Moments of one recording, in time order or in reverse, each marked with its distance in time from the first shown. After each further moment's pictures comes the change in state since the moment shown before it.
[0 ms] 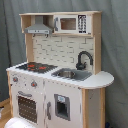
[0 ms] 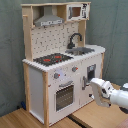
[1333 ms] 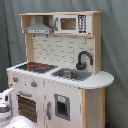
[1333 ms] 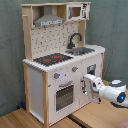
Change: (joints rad) arm -0.246 -0.003 0.075 -0.055 0.000 0.188 0.210
